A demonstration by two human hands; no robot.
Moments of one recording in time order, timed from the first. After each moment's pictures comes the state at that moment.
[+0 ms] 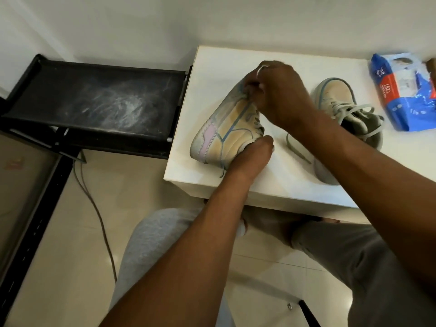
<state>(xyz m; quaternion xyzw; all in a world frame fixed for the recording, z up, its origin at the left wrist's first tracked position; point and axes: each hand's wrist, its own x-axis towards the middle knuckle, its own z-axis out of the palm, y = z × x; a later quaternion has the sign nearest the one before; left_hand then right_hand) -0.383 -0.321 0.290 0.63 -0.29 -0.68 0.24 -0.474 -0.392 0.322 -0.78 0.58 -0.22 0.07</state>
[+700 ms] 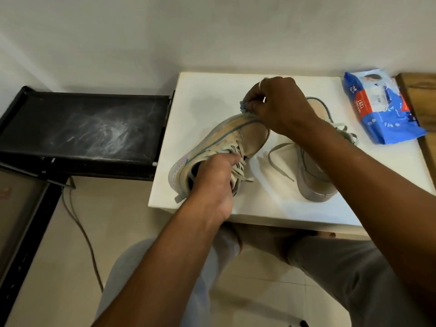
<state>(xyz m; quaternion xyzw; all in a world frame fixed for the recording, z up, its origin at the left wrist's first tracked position) -0.363 -0.313 0.317 0.62 -0.16 -0.68 0.35 -0.518 -0.404 0.336 -0.71 0.64 -0.23 0.17</state>
